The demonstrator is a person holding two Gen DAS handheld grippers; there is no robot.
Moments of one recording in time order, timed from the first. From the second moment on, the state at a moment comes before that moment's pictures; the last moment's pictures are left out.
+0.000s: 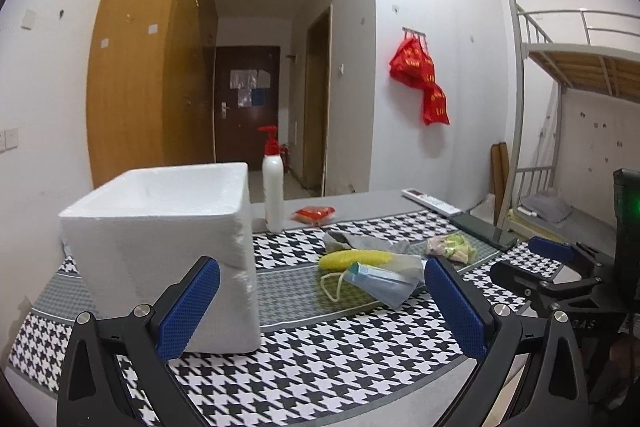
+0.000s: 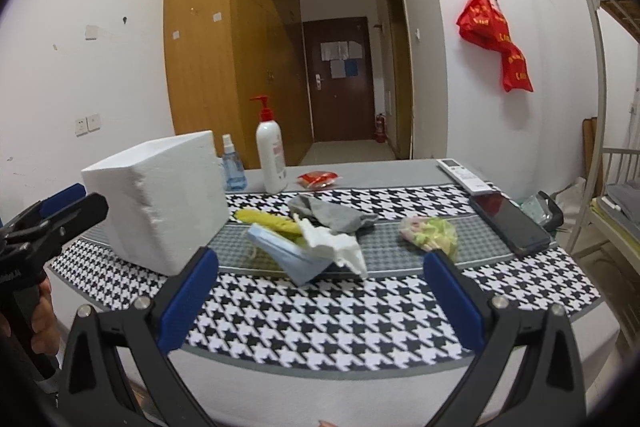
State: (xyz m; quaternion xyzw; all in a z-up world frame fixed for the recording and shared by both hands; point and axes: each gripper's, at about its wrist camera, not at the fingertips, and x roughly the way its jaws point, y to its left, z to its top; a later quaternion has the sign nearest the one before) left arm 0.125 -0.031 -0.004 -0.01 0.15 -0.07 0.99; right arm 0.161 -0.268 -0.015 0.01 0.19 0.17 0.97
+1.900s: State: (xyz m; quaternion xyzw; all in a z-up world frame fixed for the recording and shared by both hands) left arm 0.291 -0.113 -0.055 0.20 0.33 -0.10 0.92; right arm 0.255 -0.326 -0.050 0.05 0.28 0.14 0.95
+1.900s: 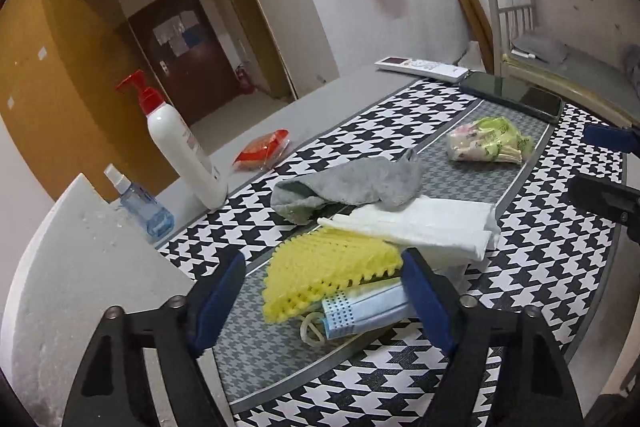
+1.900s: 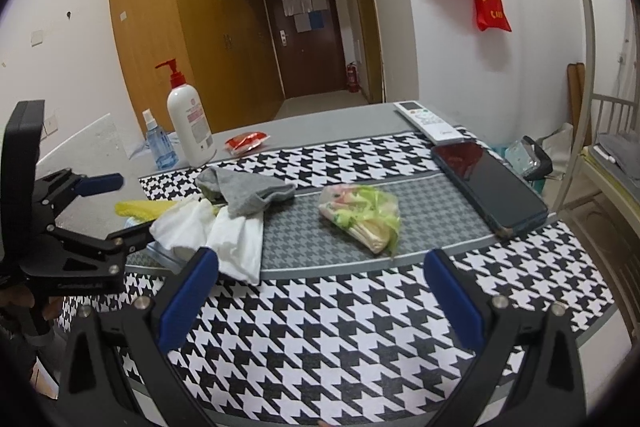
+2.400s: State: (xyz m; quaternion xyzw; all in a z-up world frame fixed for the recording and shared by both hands) left arm 0.296 -0.097 -0.061 0.17 0.34 -0.11 0.92; right arm 0.270 -0.323 -0.053 0.05 0.30 0.14 0.94
